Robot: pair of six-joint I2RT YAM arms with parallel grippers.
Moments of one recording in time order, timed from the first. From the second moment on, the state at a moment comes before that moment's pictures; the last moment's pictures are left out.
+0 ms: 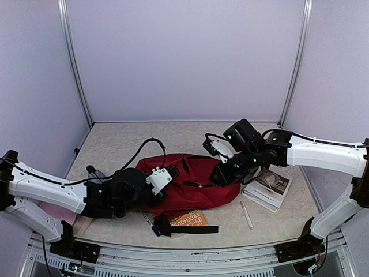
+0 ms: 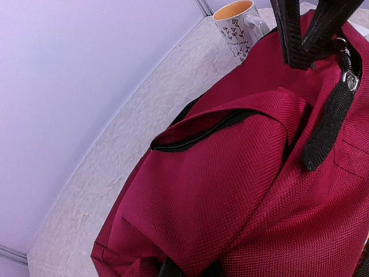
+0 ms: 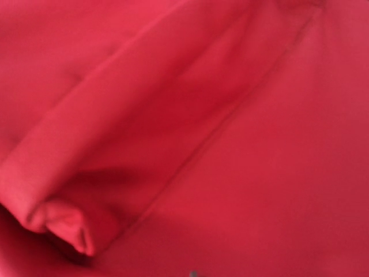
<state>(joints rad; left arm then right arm) -1.22 1.36 0.65 0.31 -0.56 0.34 0.91 1.46 1.15 -0.58 -0.14 0.26</state>
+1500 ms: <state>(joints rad) -0.88 1.43 0.97 0.35 0.27 -0.09 0.78 1.46 1.31 0.02 -0.57 0.12</state>
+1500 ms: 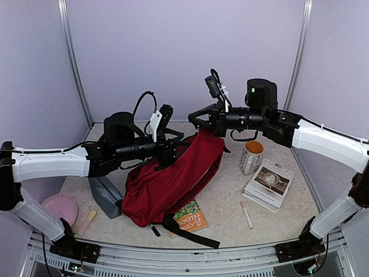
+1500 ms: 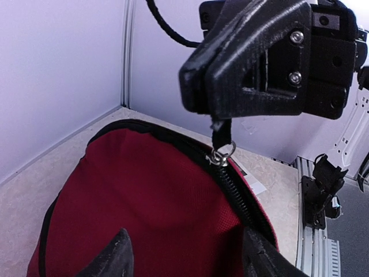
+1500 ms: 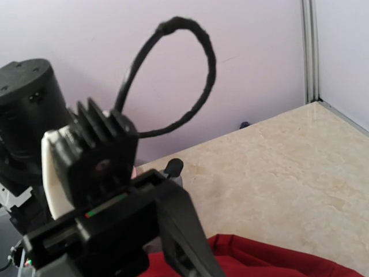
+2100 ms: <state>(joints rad) -0.86 1.55 1.04 0.41 0.42 -0.11 0.78 1.50 1.37 0.03 -0.58 0.10</state>
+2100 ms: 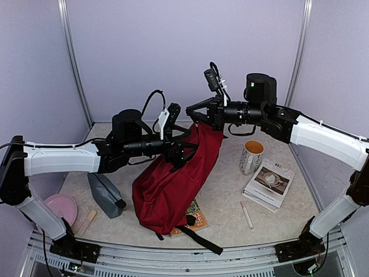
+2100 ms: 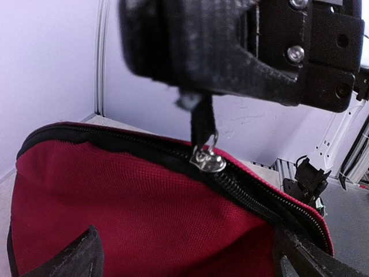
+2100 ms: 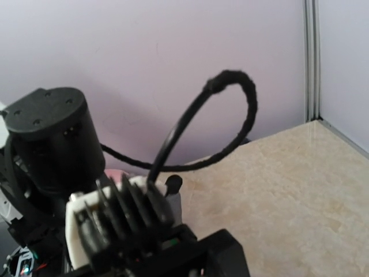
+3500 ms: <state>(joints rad) -0.86 1.48 1.00 0.49 0.16 -0.12 0.68 1.55 1.40 0.09 -0.55 0.15</state>
